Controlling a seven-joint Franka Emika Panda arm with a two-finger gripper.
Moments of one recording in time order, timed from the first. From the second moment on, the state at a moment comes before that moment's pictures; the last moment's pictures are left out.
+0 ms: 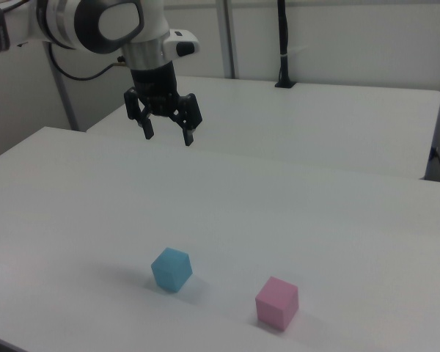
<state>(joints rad) -0.06 0.02 -0.12 -1.60 0.03 1.70 -0.26</state>
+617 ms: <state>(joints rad) -0.06 0.01 -0.12 -1.57 0.03 1.67 -0.26</state>
